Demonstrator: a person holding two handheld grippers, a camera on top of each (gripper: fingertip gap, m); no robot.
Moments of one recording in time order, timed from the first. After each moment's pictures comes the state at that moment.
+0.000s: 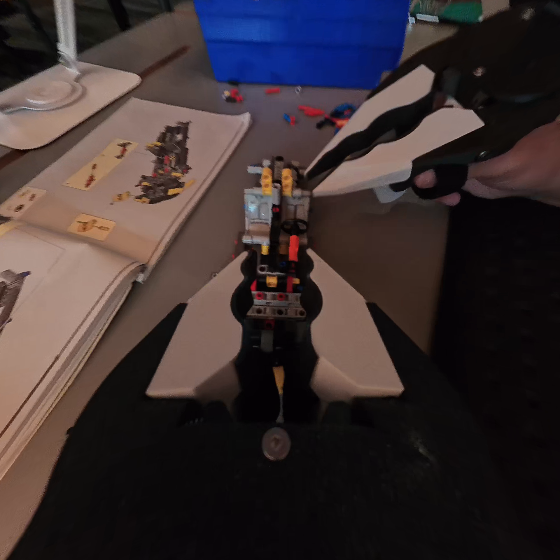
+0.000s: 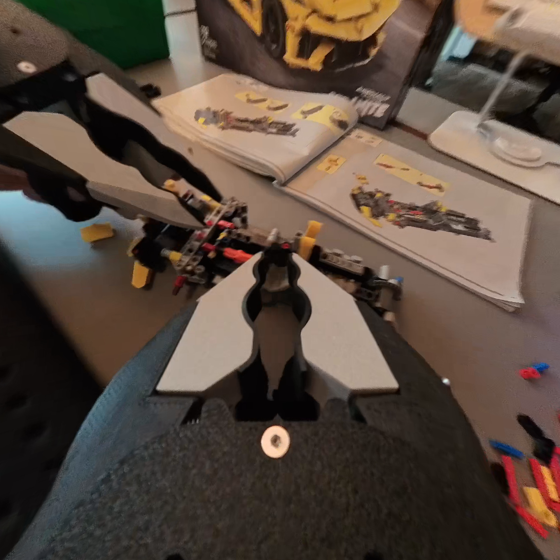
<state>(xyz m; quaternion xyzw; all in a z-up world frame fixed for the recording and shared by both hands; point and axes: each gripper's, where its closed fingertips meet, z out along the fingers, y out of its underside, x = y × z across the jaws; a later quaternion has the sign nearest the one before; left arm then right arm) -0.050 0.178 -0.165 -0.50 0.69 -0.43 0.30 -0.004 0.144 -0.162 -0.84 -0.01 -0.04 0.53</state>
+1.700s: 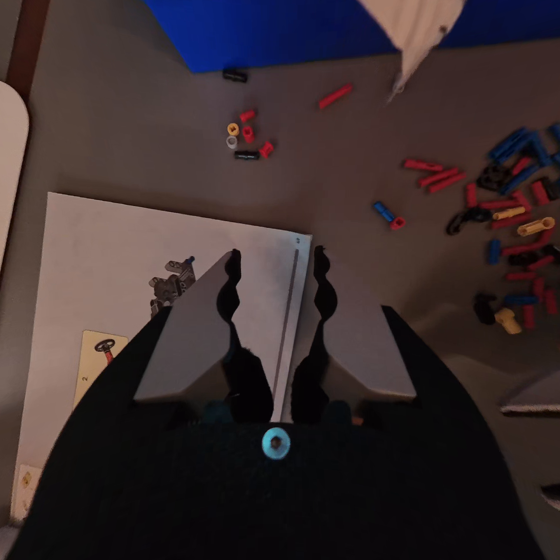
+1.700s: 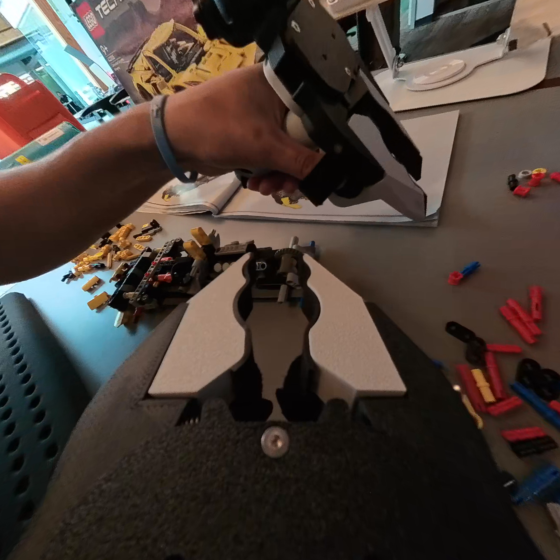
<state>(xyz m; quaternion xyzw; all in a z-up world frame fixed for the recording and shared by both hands) 0.209 0.152 -0.213 -0.50 0.82 -0.21 0.16 0.086 0.103 -0.160 -0.79 0.17 0.09 0.58</state>
